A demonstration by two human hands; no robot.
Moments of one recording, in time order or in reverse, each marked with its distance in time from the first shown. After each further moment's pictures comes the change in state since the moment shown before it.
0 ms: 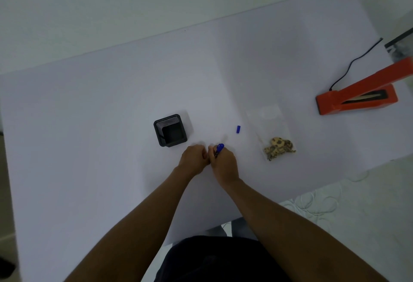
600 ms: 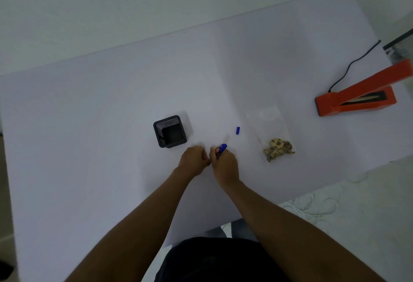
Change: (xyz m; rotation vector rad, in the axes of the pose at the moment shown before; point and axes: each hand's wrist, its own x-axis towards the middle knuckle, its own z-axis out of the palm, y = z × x) left_hand 0.003 -0.004 0.005 -0.023 0.010 0.000; right_hand -0.001 0.003 0.000 0.004 0.054 0.028
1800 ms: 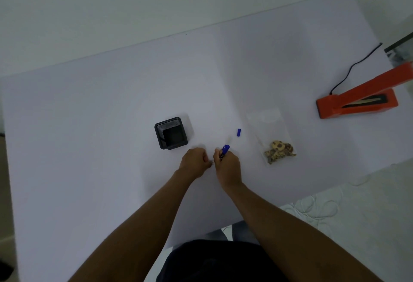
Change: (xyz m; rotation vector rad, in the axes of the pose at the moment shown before) left_hand 0.000 -0.001 0.001 0.017 0.009 0.016; right_hand 0.000 0.002 -0.004 0.015 0.033 0.032
